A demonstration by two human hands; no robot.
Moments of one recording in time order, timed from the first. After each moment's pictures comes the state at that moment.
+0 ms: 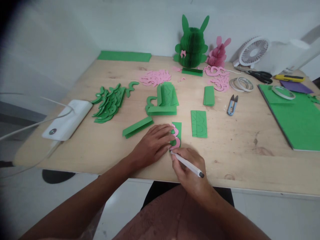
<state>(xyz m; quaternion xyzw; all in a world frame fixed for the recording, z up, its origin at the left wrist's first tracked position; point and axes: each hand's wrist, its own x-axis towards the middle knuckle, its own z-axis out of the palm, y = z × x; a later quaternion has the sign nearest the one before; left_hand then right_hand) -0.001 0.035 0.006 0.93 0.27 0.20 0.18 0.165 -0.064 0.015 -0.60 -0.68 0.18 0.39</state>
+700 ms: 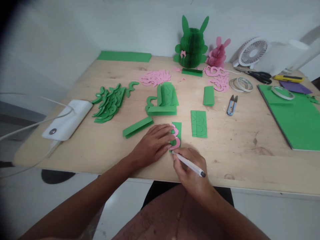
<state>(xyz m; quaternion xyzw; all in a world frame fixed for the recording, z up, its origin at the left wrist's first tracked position) -0.002 0.035 0.007 0.93 0.26 0.20 0.18 0.165 -0.064 0.019 -0.60 -0.67 0.17 0.40</state>
